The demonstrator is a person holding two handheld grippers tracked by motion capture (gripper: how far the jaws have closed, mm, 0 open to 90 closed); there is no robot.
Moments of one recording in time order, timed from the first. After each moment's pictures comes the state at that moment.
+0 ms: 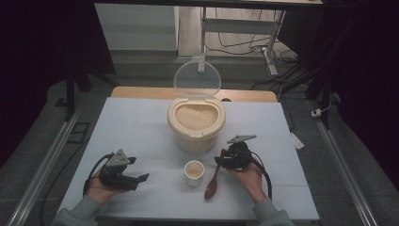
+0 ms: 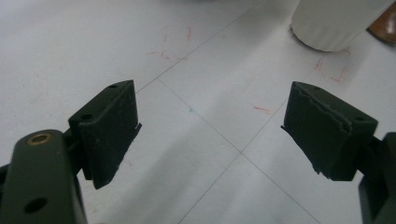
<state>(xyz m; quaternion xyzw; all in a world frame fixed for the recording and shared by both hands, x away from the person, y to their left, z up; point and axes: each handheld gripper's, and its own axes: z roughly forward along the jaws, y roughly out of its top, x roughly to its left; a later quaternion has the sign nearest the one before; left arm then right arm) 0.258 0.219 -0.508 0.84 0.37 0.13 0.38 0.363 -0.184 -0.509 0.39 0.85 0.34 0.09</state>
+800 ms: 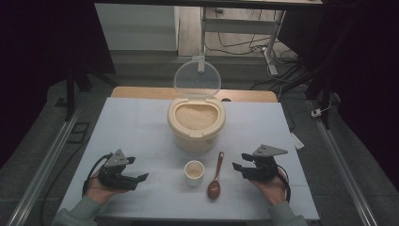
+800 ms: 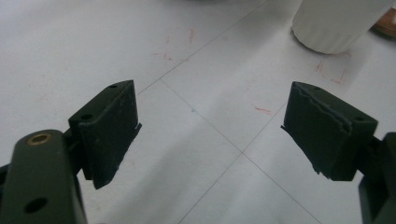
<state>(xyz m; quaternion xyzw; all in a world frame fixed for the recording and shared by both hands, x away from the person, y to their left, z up) 0.256 0.221 -0.507 0.83 0.38 0.13 0.39 0.317 -0.257 -0.488 0.33 0.83 0.43 0.14</state>
